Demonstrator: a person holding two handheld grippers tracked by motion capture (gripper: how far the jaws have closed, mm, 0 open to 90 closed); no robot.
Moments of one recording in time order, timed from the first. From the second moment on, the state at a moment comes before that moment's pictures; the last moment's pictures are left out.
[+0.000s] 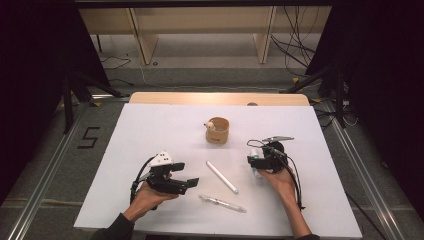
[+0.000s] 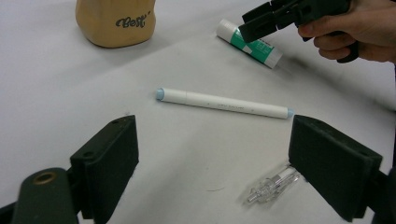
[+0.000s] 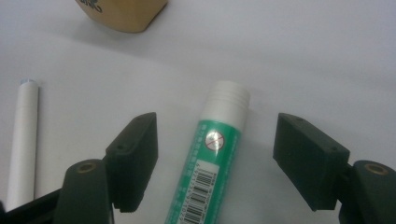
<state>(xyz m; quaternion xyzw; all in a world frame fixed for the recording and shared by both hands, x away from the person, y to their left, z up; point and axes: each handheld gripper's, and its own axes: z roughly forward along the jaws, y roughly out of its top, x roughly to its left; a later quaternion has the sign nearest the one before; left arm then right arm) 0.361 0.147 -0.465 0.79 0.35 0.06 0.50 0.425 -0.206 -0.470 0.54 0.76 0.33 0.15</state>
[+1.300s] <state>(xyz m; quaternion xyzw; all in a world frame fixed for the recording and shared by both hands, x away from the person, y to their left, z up) 0.359 0.149 -0.465 0.79 0.34 0.07 0.51 0.445 -0.188 -0.474 0.54 0.78 0.27 0.14</state>
